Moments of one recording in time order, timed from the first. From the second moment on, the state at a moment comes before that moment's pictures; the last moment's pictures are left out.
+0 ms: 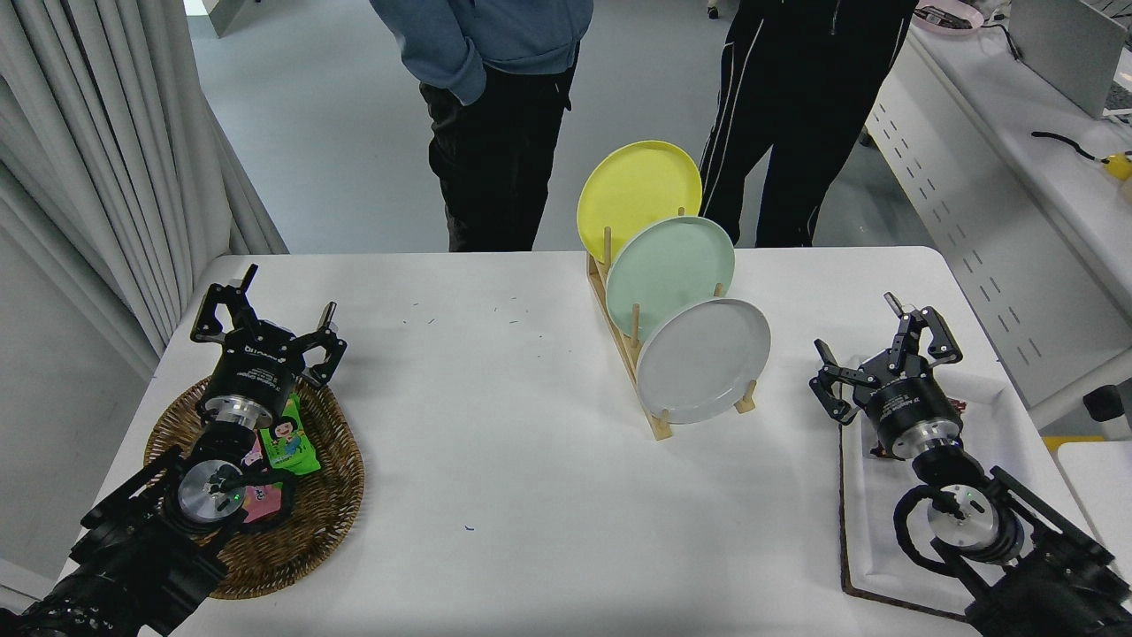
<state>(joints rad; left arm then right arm) -0.51 0.25 -1.06 -0.52 0.07 -0.57 -0.44 0.42 -0.27 0.98 0.77 -0.12 0.25 0.37</state>
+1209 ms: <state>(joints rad) -0.51 0.25 -1.06 -0.52 0.07 -0.57 -0.44 0.43 -0.27 0.98 0.74 -0.12 0.25 0.37</state>
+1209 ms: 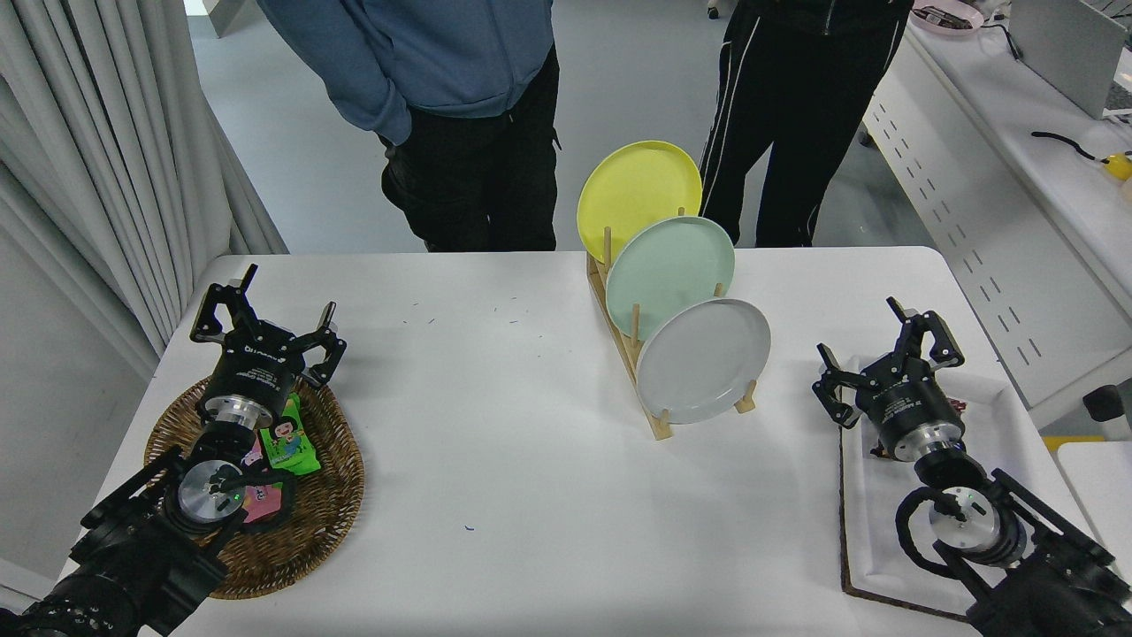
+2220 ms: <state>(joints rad) -0.51 0.25 -1.06 -0.52 0.07 -0.57 -0.44 0.77 -0.61 0.22 0.84 0.00 0.25 0.36</state>
